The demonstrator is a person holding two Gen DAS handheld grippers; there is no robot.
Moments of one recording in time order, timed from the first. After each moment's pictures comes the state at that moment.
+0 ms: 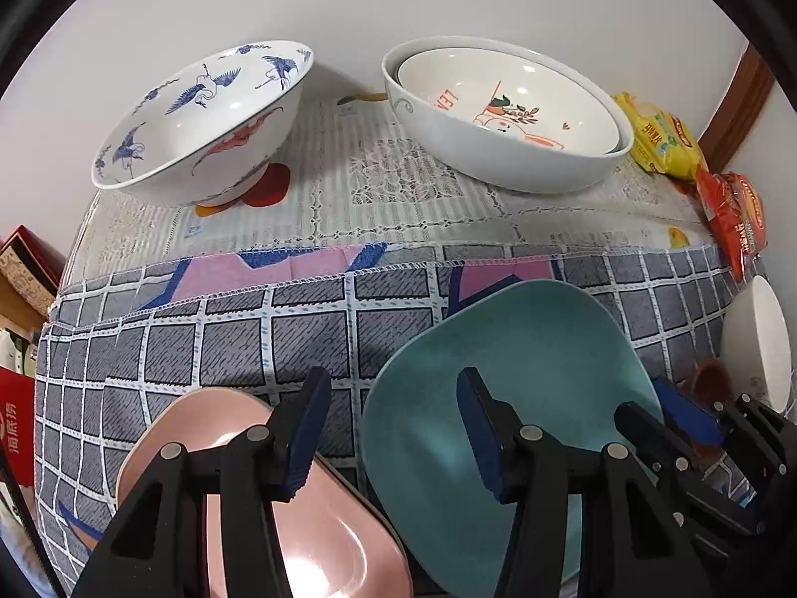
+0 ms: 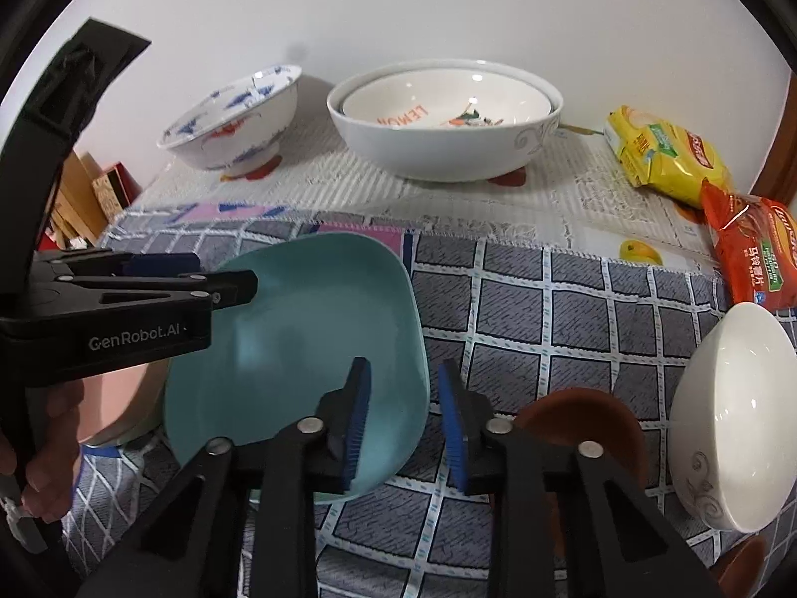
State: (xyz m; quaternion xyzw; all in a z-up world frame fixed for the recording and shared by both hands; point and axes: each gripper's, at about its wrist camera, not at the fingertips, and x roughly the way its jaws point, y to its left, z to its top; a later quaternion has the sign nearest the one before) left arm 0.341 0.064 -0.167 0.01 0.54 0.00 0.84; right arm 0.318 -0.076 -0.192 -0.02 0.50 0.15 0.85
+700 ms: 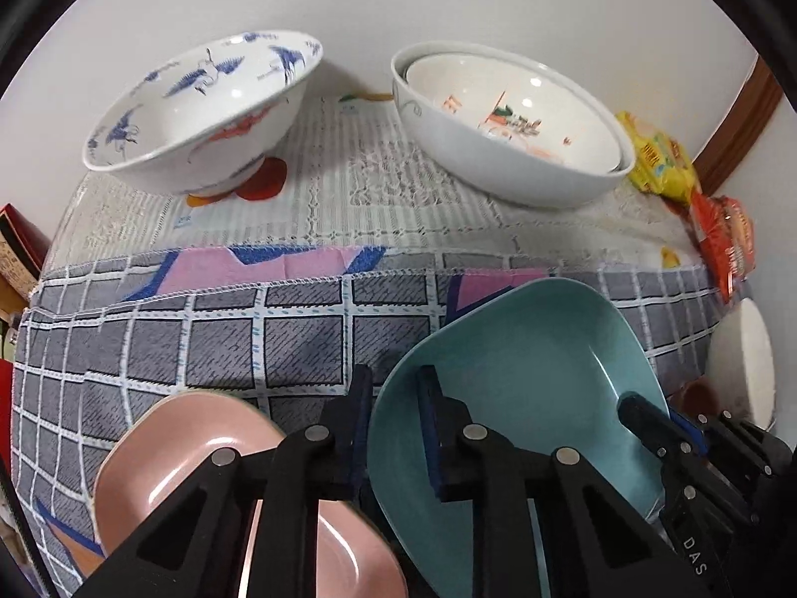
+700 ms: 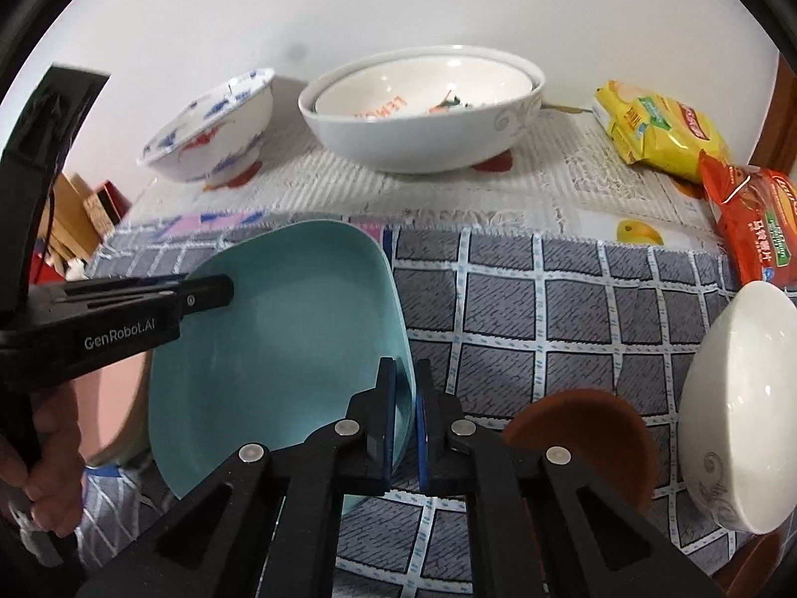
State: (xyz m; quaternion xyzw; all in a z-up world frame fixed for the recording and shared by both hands) left arm 0.343 0.074 -0.164 -0.03 0.53 -0.02 0.85; right arm 0.325 -0.087 -0.197 0.02 0.50 0.14 0.85
